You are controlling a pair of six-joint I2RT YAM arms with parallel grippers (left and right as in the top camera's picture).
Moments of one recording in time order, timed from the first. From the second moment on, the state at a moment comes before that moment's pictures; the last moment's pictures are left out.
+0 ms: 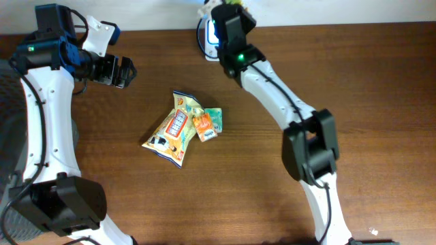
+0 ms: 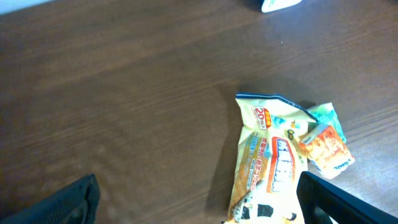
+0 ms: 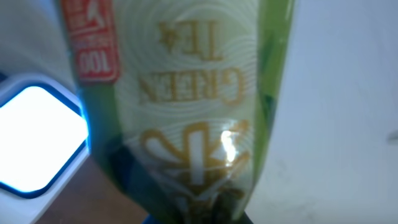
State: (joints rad) left arm 0.15 1.88 1.99 -1.20 0.32 0.40; right arm 0.46 2.39 2.11 -0.04 0.63 -0.77
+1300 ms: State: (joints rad) left arm 0.15 1.88 1.99 -1.20 0.32 0.40; right arm 0.27 1.83 2.14 -1.36 0.01 0.02
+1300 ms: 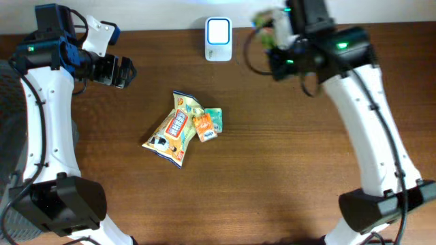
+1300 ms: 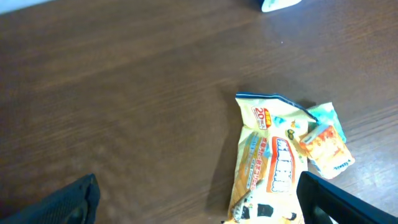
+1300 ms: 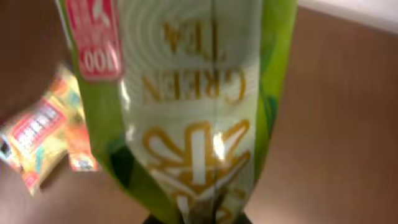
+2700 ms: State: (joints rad) left arm 0.15 1.88 1.99 -1.20 0.32 0.40; right arm 0.58 2.15 1.56 -0.83 -0.34 0.54
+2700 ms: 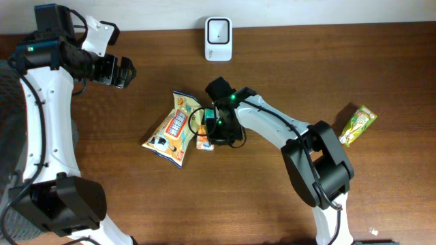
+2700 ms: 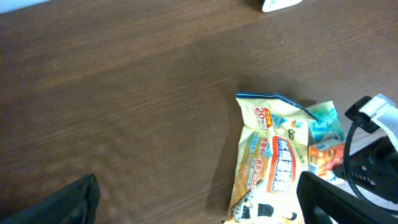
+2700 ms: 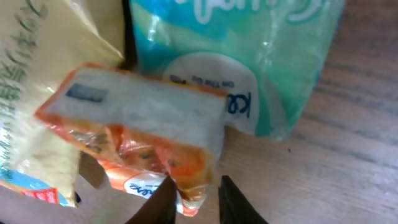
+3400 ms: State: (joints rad) left arm 0.15 1.88 1.99 -1.20 0.32 0.40; right arm 0.22 1.98 1.65 -0.95 -1.39 -0.09
